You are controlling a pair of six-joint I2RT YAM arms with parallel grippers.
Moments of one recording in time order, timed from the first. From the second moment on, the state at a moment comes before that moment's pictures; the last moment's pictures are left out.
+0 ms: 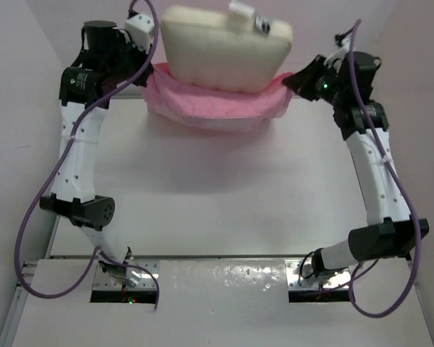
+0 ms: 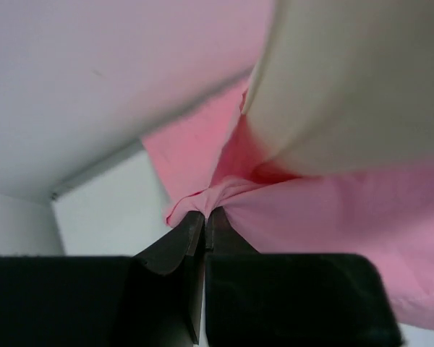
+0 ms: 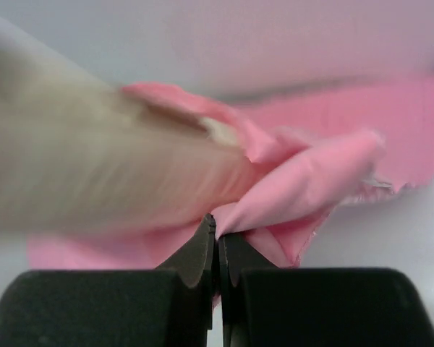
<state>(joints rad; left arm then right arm) -0.19 1.74 2.35 -1.05 0.19 0.33 0.09 1.47 1.61 -0.44 -0.37 0.58</state>
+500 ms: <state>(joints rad) -0.21 1.70 2.62 -0.87 0.07 0.26 0.12 1.35 1.84 -0.38 -0.26 0.50</state>
